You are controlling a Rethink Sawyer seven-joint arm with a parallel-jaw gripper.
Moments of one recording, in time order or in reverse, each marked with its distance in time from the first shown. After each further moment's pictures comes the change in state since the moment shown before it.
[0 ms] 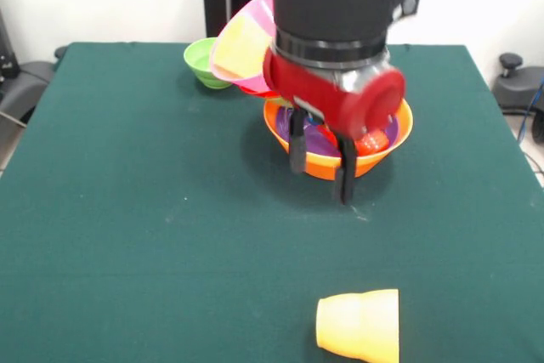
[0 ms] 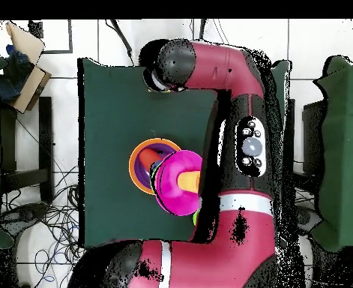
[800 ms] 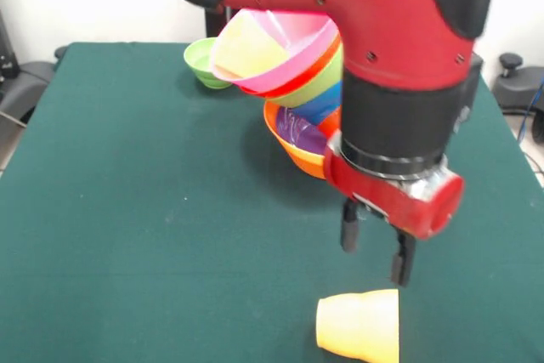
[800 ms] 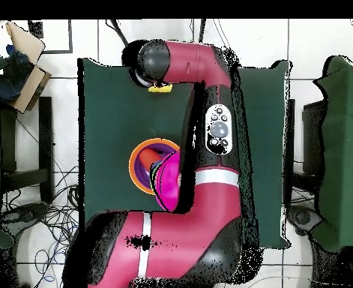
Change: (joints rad) arm 0.074 0.197 0.002 -0.211 -0.011 0.000 0.000
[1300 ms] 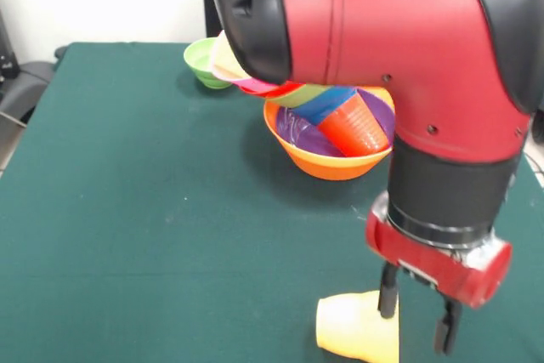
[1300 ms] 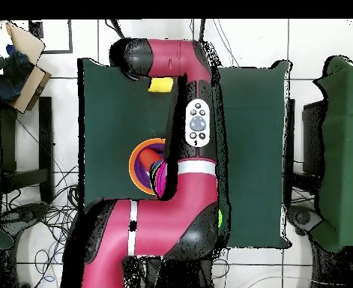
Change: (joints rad) arm 0.063 0.183 0.000 -0.278 -0.031 0.001 0.000
